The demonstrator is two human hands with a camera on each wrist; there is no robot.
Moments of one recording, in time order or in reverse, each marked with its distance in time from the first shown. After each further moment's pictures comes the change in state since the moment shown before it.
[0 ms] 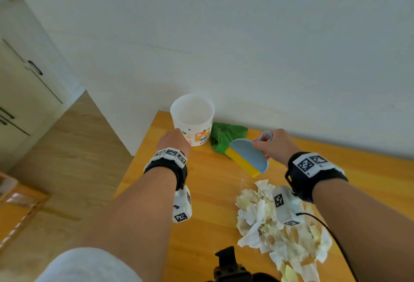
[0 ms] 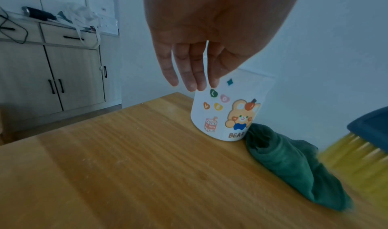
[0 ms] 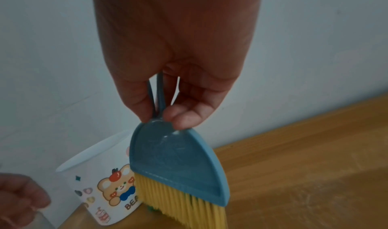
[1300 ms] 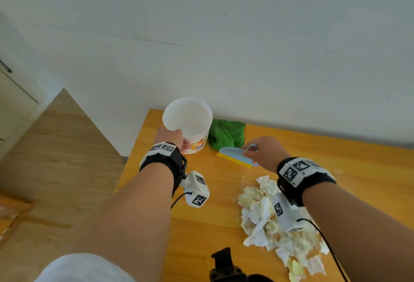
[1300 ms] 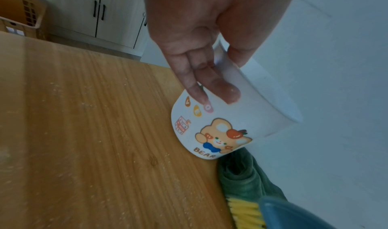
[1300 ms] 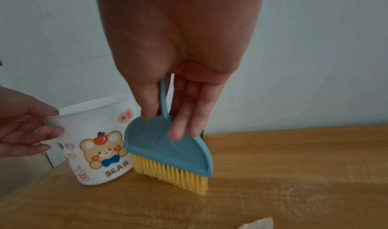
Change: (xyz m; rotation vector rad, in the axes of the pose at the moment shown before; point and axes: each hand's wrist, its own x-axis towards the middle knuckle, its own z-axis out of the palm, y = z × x) left_hand 0.028 -0.006 0.005 -1.008 -0.094 -0.280; right_hand -0.007 -0.009 0.028 -0.404 -0.119 -0.097
